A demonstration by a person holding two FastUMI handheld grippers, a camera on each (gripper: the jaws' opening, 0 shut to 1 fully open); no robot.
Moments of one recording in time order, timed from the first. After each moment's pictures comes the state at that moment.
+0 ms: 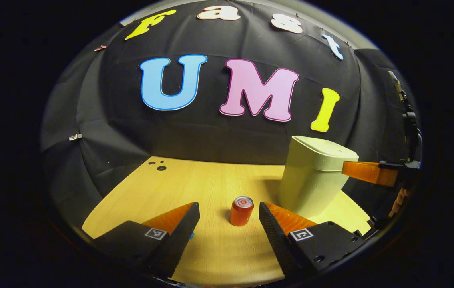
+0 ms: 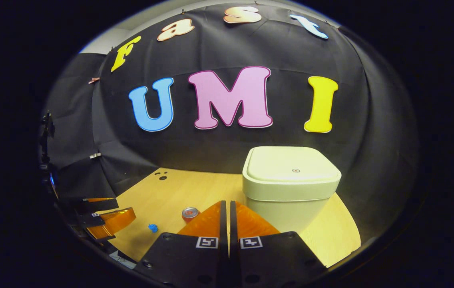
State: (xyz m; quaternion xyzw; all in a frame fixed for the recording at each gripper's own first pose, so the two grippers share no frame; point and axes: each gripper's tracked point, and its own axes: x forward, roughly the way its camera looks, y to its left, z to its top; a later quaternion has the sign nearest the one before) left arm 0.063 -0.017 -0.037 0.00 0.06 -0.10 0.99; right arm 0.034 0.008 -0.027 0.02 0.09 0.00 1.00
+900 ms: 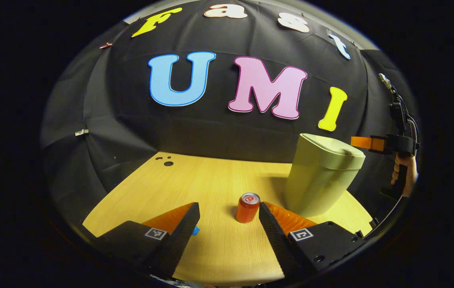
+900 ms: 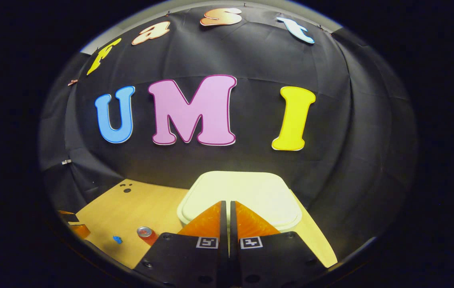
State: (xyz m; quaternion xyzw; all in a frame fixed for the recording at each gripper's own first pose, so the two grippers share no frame) left arm 0.059 -0.003 -0.048 -0.01 0.07 -0.08 0.99; right arm 0.097 -0.106 0.013 0.00 0.06 -0.09 0.99
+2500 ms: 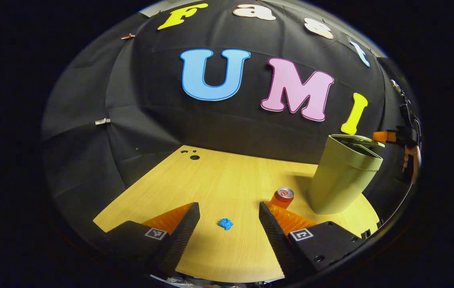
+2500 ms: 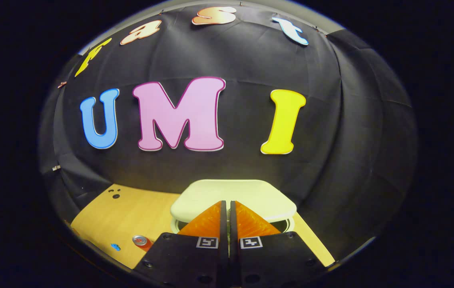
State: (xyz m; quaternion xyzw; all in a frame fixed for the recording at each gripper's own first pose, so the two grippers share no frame) left arm 0.050 0.093 -0.067 -0.04 0.08 -0.02 1.00; right arm 0.097 -0.104 0.052 0.01 0.04 -0.14 0.99
